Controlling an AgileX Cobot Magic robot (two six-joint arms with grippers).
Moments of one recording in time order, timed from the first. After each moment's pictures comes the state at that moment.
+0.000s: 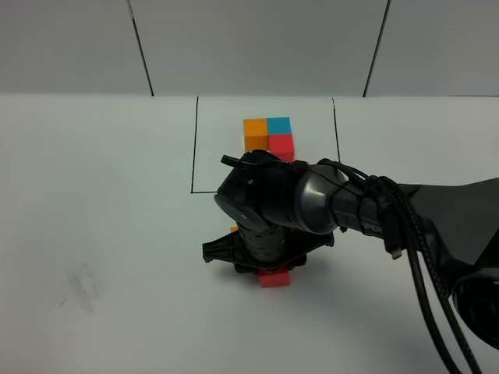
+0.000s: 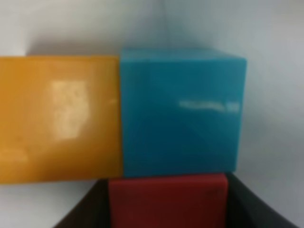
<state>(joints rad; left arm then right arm) 0.05 -0.01 -0.51 -0.10 1.09 0.17 0.79 2.19 -1.54 -0.26 0.95 0.93</state>
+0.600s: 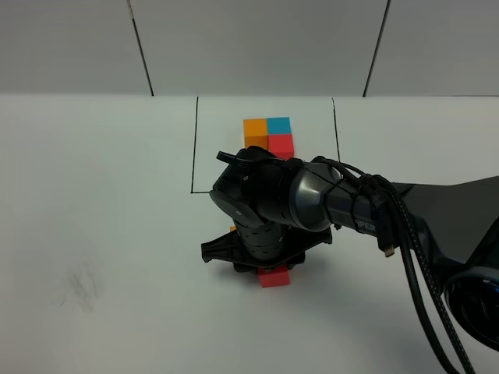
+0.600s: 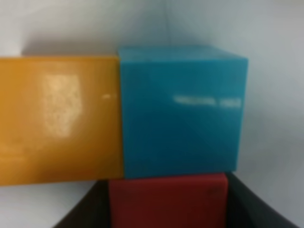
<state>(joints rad) 0.05 -0.01 -0.51 -0.10 1.09 0.17 0.79 2.20 -1.57 -0.25 0.98 0.91</state>
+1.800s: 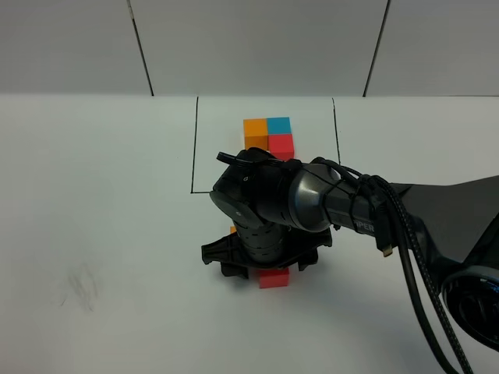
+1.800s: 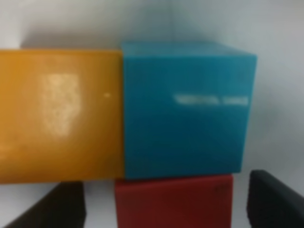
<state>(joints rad) 0.05 -0.01 -0.51 -0.10 1.09 0.17 0.79 2.21 -1.57 -0.24 0.99 0.91</state>
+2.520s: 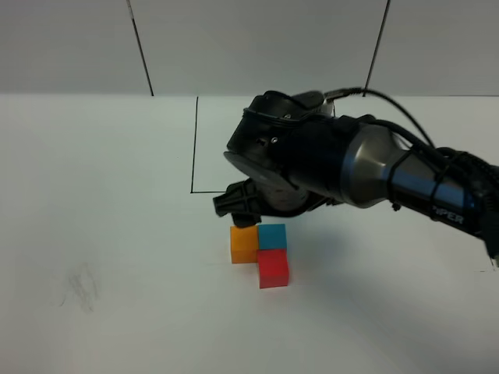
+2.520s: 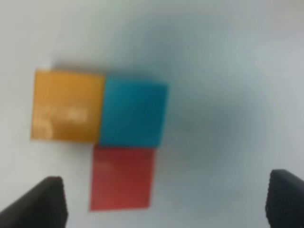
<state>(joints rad) 0.05 -0.01 -0.51 -0.10 1.09 0.17 0.80 1.98 -1.57 -0.45 1.08 0.87</state>
